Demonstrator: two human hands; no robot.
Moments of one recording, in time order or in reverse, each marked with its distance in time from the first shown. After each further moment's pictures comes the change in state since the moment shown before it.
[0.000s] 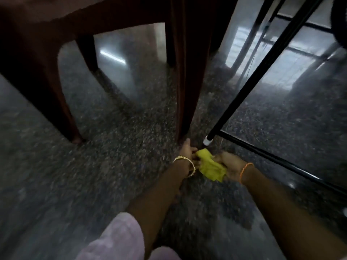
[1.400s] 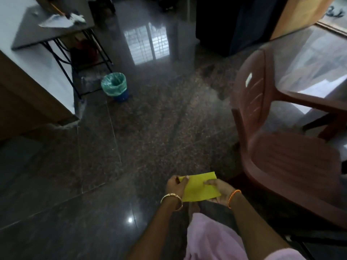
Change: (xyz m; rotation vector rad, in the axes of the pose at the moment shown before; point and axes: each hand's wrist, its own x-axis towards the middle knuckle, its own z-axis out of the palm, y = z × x) left_hand -0.666 0.253 -0.403 -0.182 0.711 0.380; right_hand -0.505 -0.260 0.560 -0.423 -0.381 0.238
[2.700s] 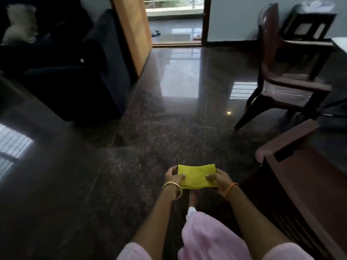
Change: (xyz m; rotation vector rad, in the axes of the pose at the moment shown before) left_hand 0.529 0.515 0.280 0.415 -0.699 0.191; right_hand 0.236 -0.578 -0.047 0.820 0.688 -0.440
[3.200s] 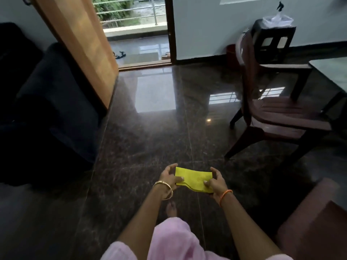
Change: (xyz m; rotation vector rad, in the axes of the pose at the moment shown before) left_hand 0.253 0.271 0.146 0.119 -0.469 -0.080; right_hand 0.236 -0.259 0.018 0.148 0.228 -0.092
